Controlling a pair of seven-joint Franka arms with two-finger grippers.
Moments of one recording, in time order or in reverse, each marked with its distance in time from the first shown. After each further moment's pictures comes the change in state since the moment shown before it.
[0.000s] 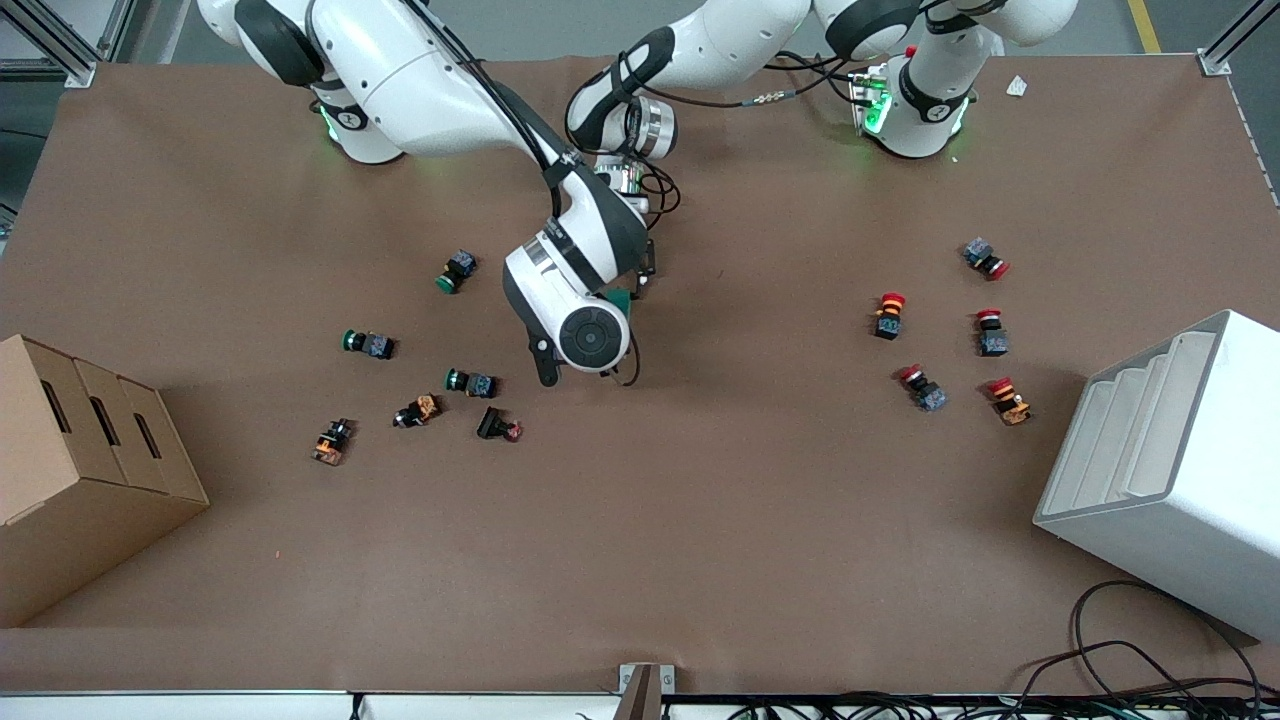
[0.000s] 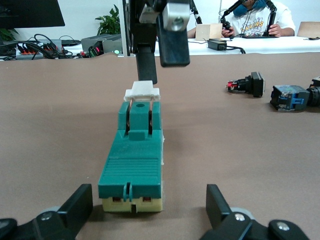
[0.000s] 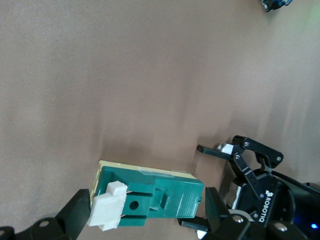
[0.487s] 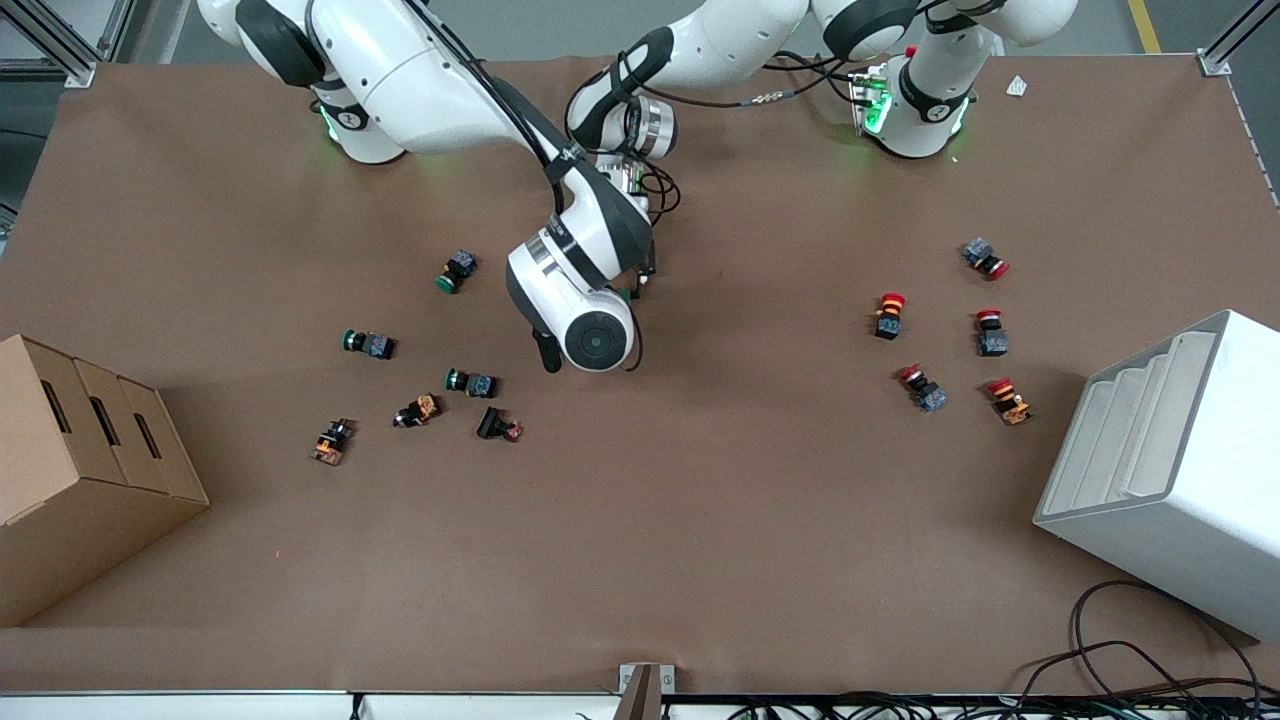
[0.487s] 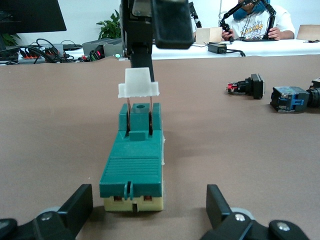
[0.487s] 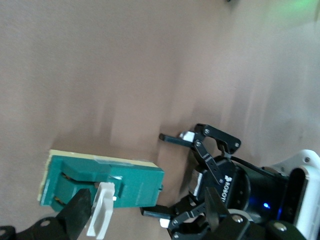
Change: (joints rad) left arm -0.009 0.008 0.002 0.003 0.004 -0.023 0.000; right arm -0.005 0.000 0.020 0.011 0.067 -0.101 0.000
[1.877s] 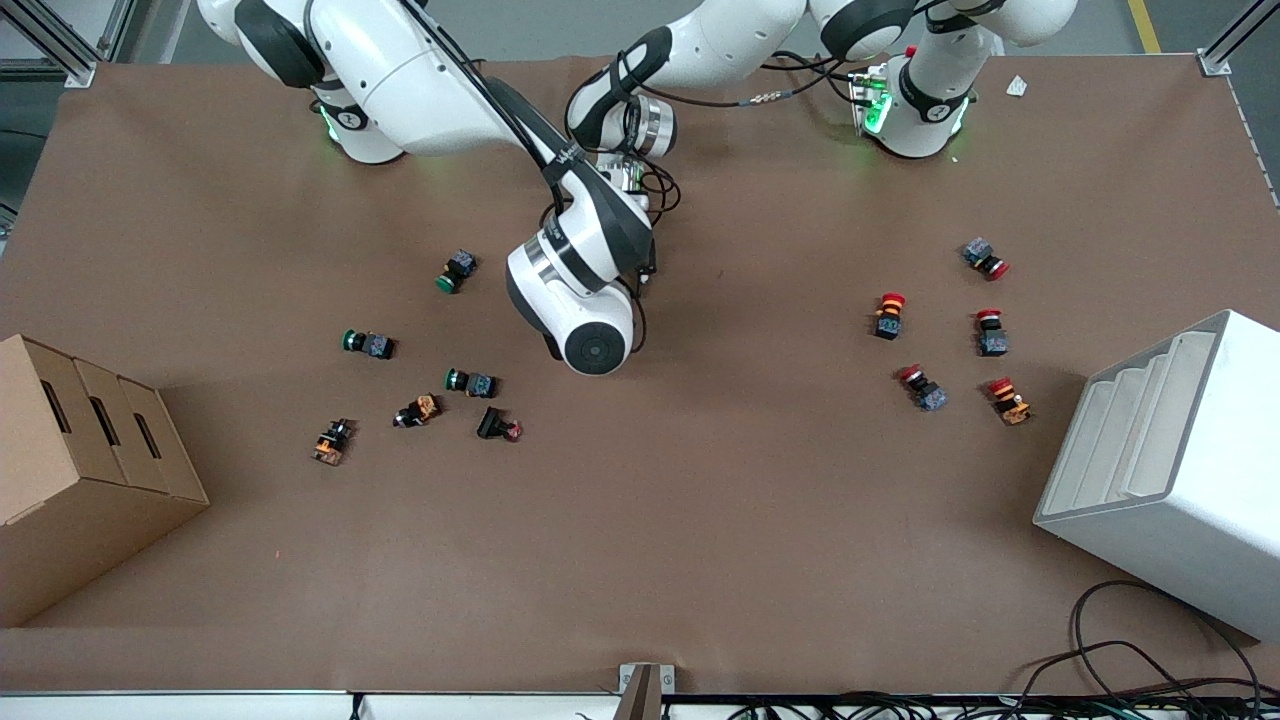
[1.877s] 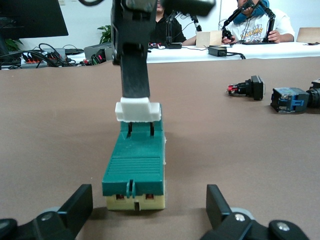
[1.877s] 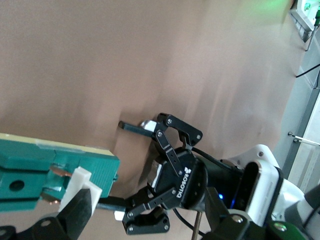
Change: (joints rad) left arm -0.009 0.006 0.001 0.000 0.001 -0.023 0.000; right arm -0.007 0.002 0.009 -0.023 0.081 -0.081 -0.092
